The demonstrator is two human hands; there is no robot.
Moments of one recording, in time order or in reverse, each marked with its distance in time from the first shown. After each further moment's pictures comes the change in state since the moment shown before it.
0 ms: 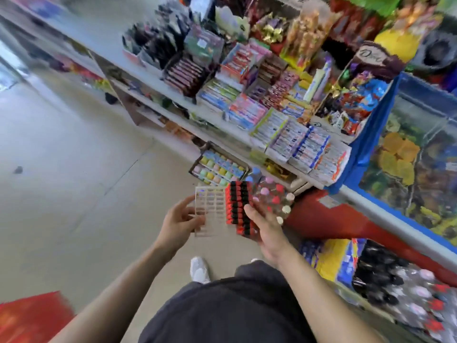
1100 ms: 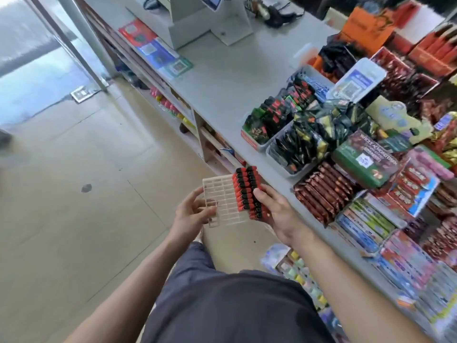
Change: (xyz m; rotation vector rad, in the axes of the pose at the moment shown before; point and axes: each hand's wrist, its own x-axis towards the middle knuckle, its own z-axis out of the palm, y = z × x) left_hand 0.328 0.166 -0.389 -0.215 0.263 -0.011; right_hand 0.423 -0.196 0.386 -0.177 -0.259 0.068
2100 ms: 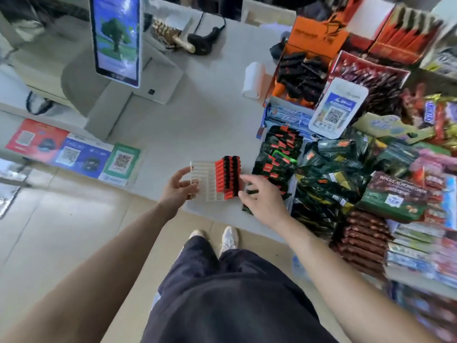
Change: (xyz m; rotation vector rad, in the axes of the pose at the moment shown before) left_hand 0.438 0.166 -0.020 0.375 -0.401 -0.110; right_hand 0.255 -0.154 0.032 -0.592 0.535 -0.150
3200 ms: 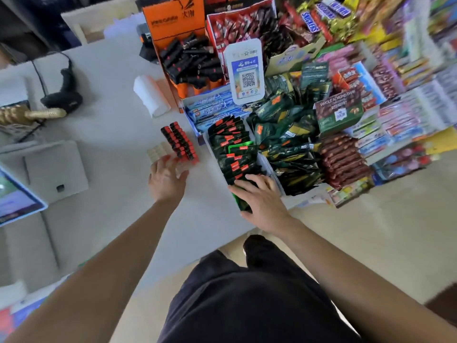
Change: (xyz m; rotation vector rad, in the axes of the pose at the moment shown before) left_hand 0.152 0.092 0.070 1.218 -0.122 0.781; right_hand -0.001 0.021 0.050 -0.594 0.352 0.223
